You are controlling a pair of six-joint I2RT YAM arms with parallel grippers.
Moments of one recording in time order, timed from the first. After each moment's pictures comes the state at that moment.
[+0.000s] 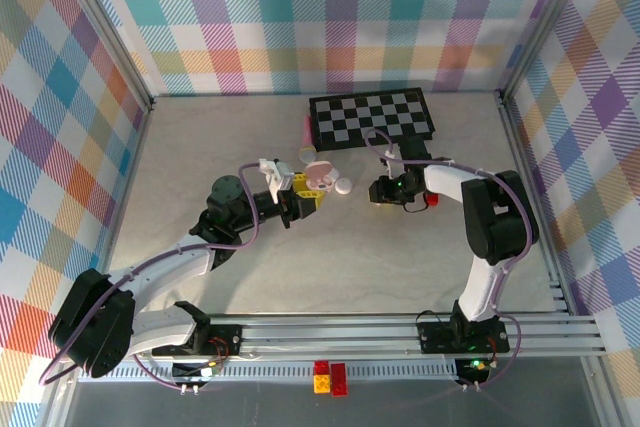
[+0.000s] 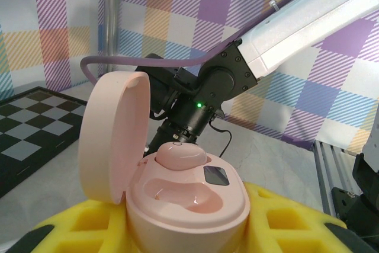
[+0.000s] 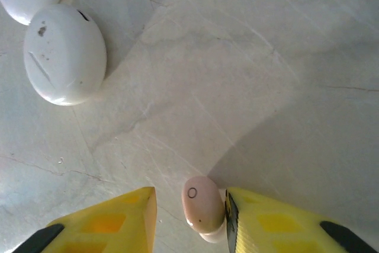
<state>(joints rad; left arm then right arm) -0.56 1.18 0.56 0.62 0.61 -0.16 0.27 1.85 1.08 -0.40 -0.44 0.20</state>
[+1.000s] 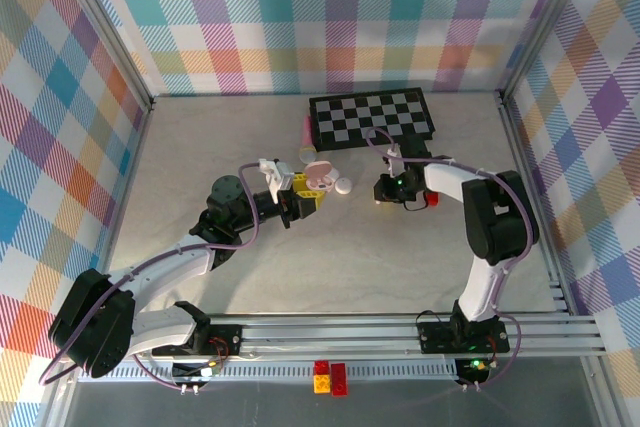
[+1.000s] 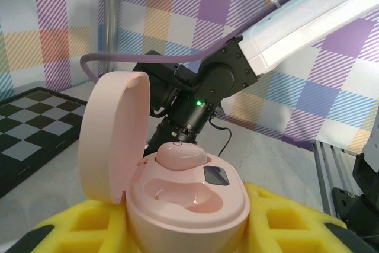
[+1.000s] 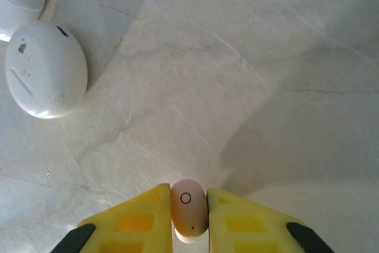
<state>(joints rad) -0.56 1.18 0.56 0.62 0.61 -0.16 0.27 1.84 1.09 -0.42 -0.39 0.23</state>
